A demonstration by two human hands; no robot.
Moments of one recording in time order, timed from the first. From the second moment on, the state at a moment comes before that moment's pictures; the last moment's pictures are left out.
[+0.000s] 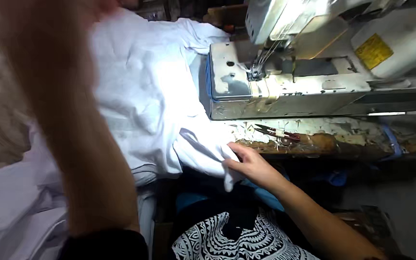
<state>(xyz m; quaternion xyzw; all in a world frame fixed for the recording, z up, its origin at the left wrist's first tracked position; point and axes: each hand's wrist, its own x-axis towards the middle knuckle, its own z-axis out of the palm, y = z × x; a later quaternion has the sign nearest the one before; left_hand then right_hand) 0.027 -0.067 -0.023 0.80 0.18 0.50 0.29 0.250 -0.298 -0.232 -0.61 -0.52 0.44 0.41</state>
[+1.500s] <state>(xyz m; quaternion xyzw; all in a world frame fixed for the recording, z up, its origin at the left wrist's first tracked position) 0.134 -0.242 -0.214 0.61 0.24 0.30 0.69 0.275 -0.343 -0.235 -0.60 -0.49 0.13 0.62</state>
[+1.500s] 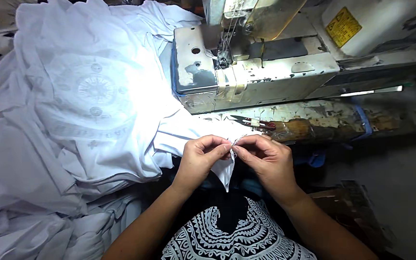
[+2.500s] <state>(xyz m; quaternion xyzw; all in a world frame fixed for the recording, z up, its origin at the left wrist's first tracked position) 0.146 -0.247 -0.215 0.72 0.24 0.32 0.57 0.272 -0.343 -0.251 -0.64 -0.49 0.02 0.60</state>
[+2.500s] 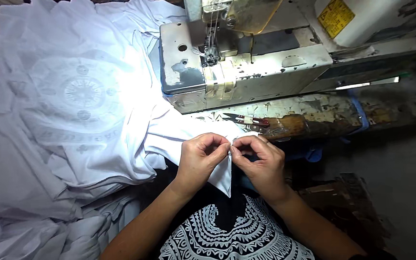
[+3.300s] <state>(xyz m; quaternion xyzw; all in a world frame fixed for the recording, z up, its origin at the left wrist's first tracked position) 0.159 -0.252 -0.209 0.73 0.21 0.27 0.59 0.291 -0.358 -0.262 -0.49 -0.42 0.22 0.74</state>
